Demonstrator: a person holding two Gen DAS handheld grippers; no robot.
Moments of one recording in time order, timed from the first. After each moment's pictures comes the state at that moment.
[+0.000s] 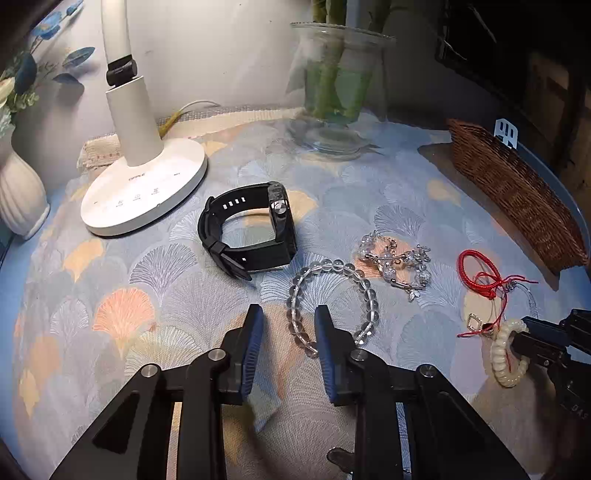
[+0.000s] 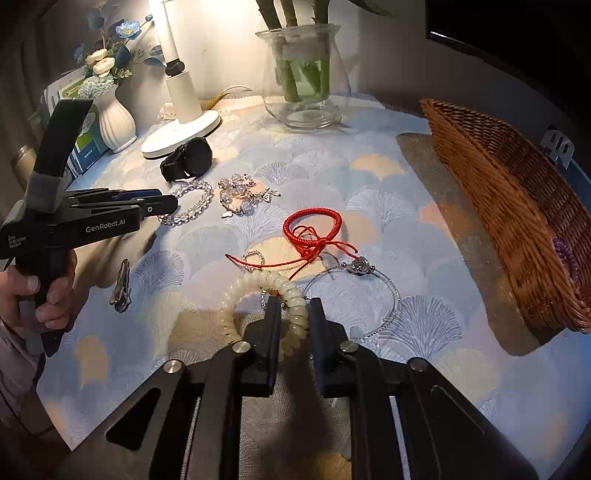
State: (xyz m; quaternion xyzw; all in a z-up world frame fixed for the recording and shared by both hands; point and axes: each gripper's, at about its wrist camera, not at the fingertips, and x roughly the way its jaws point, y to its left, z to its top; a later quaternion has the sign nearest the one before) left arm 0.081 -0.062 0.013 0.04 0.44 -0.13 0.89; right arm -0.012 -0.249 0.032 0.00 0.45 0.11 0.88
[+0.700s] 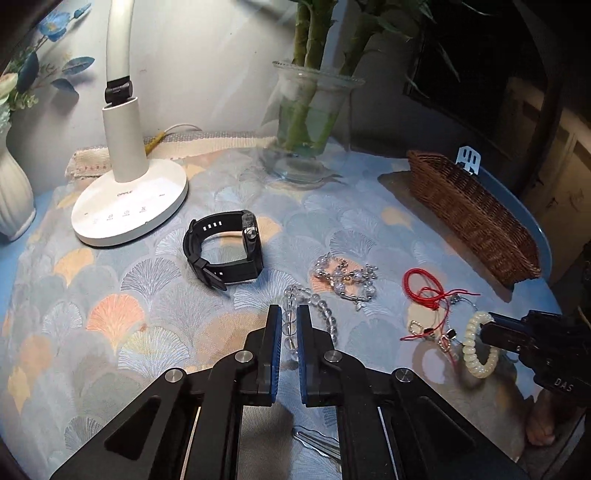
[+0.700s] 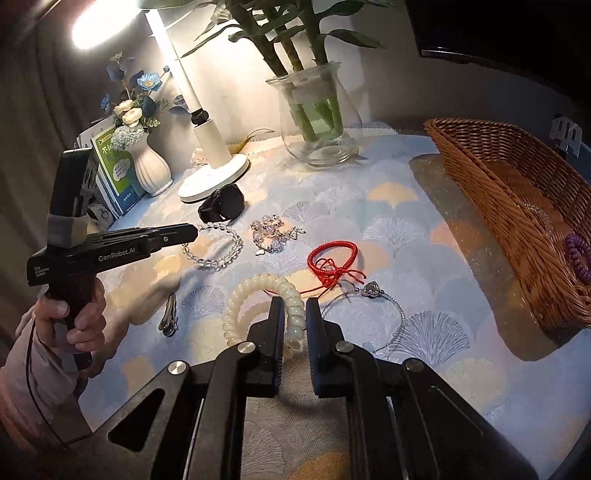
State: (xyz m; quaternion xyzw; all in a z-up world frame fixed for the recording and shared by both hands) left arm 0.057 -0.052 0.047 -0.01 0.41 -0.19 0.89; right arm -0.027 -0.267 0.055 0.07 0.39 0.18 0.90
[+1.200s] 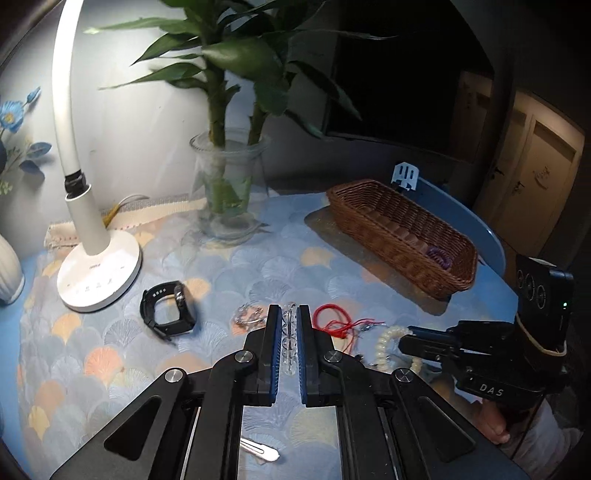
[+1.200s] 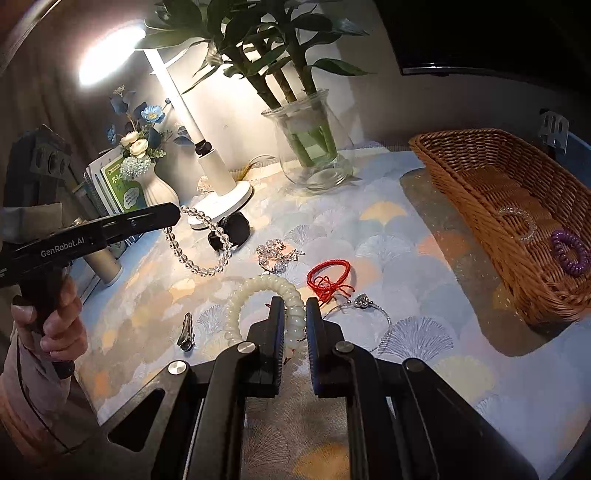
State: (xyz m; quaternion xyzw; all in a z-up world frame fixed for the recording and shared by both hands) left arm 0.019 -0.101 0.125 0.02 0.36 -0.27 0.90; right arm -0.043 -0.289 0.077 0.12 0.35 0.18 0.91
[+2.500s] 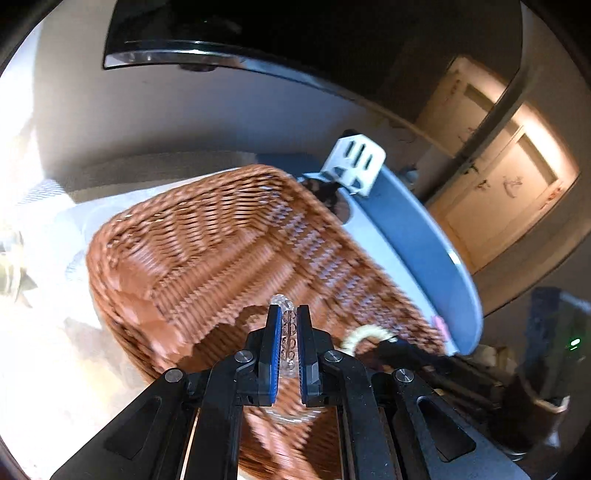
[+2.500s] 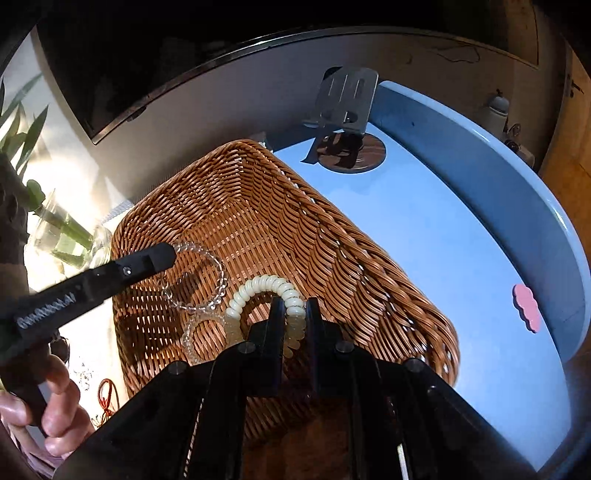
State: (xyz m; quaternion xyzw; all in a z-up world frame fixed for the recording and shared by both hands) left arm 0.181 -0.376 0.080 -0.04 0.48 -0.34 0.80; right arm 0.064 -0.508 0.088 0.18 0.46 -0.11 0.86
